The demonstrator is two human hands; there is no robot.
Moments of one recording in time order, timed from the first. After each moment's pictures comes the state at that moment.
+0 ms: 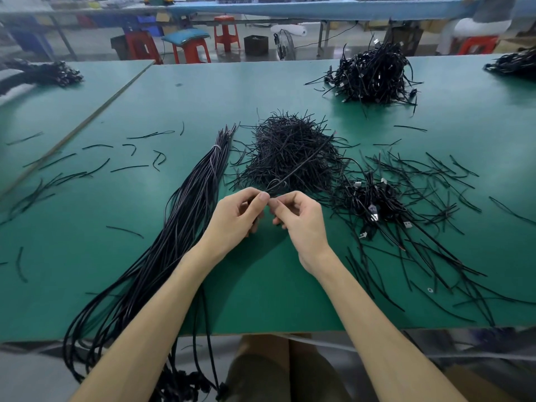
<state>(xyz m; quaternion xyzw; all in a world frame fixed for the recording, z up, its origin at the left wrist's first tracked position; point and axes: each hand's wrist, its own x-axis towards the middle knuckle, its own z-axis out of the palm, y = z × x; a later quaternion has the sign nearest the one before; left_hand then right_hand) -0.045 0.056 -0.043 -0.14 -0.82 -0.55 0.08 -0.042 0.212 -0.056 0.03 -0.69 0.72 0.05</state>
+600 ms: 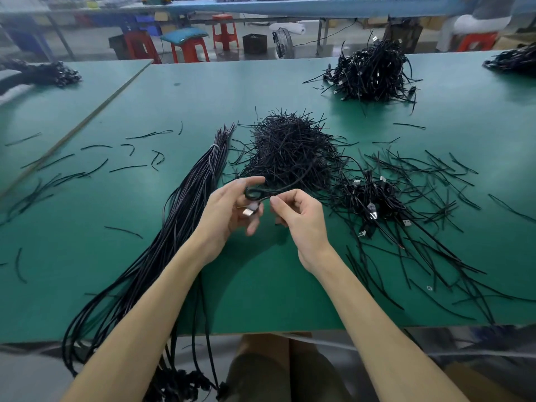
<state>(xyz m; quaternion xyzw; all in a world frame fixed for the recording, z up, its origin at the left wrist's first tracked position) -0.050 0.048 -0.038 -0.07 -0.65 -0.76 -0.05 -0.044 0.212 -0.056 0.02 -0.66 0.75 0.05</state>
